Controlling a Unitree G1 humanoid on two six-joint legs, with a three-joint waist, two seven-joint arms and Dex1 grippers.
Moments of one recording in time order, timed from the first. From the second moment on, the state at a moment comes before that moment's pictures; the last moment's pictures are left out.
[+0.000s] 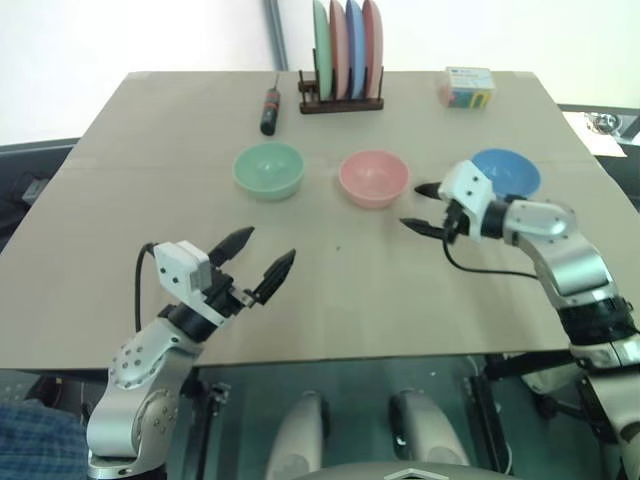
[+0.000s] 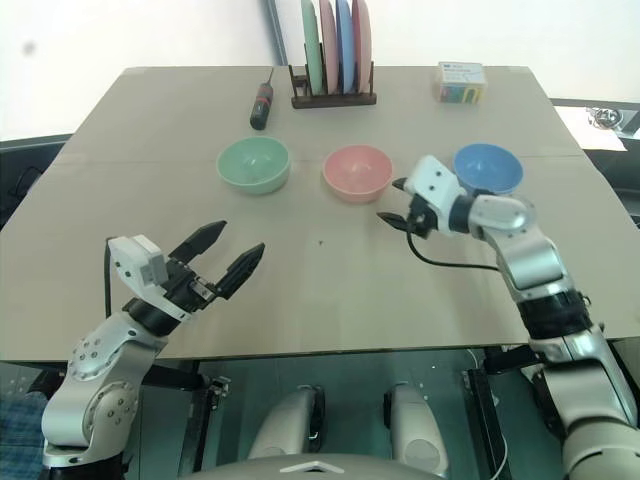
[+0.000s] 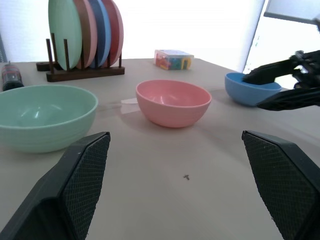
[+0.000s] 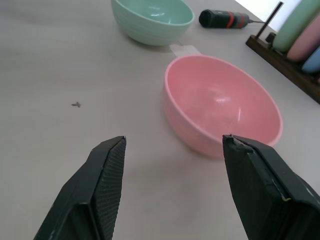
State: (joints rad) left arm 0.15 0.41 0.25 -0.54 -0.58 0.28 -0.60; right arm -0.74 -0.55 0.24 0.13 0.09 0.29 0.87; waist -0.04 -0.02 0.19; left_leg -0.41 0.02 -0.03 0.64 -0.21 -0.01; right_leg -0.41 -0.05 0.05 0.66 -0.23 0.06
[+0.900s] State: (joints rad) left arm 0.37 0.34 0.26 -0.70 -0.60 0.20 -0.56; right arm -1.28 -0.18 0.41 1.22 -0.27 -0.01 0.76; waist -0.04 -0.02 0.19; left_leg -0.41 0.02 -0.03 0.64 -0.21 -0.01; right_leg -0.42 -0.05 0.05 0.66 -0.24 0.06
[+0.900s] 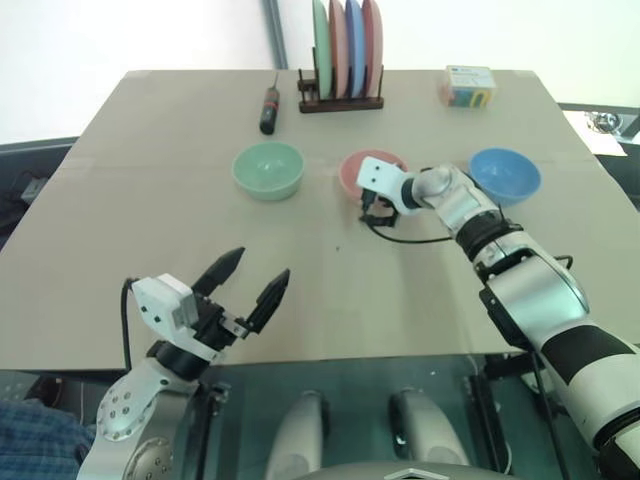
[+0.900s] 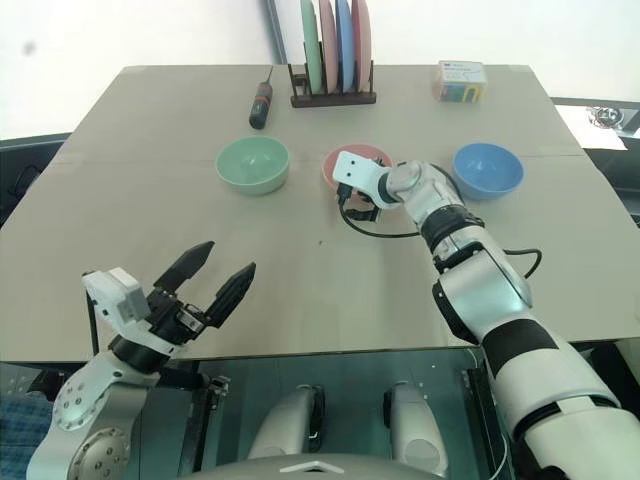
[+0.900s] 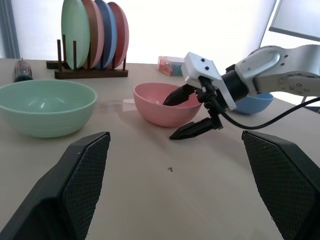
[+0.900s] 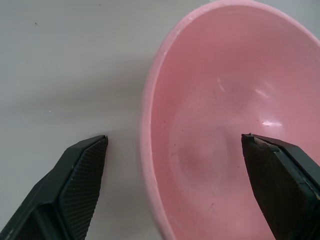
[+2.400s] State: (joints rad) left arm 0.17 0.48 0.25 -0.54 -0.64 0.20 -0.68; right arm -0.74 -0.60 0.41 -0.22 -0.21 0.47 1.29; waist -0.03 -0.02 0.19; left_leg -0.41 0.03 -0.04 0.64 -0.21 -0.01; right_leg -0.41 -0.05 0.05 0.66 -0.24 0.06
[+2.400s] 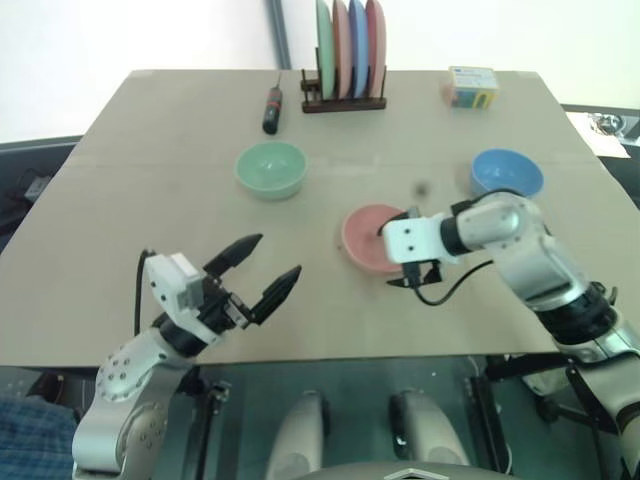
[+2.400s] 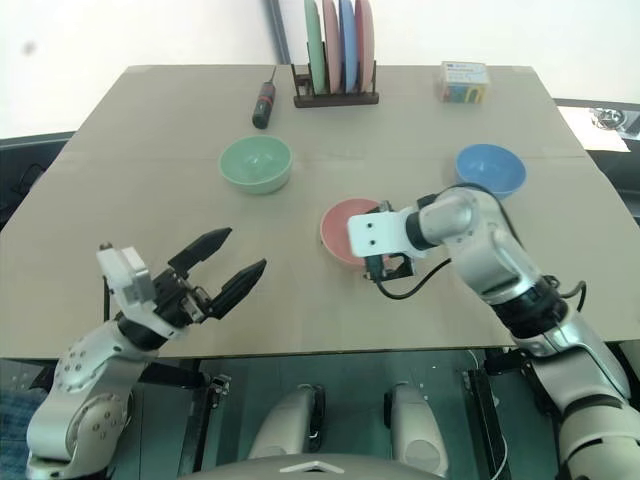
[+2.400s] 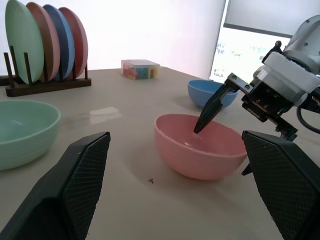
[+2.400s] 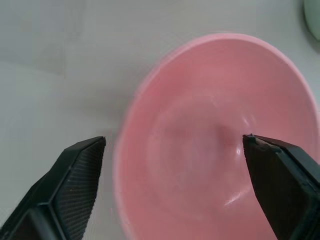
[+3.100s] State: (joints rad) left arm -0.71 0.71 -0.04 0.51 -0.13 0.12 -0.80; right arm -0.76 -0.63 -0.14 -0.33 0.37 1.02 1.06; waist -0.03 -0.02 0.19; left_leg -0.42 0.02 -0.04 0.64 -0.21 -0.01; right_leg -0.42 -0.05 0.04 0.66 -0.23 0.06
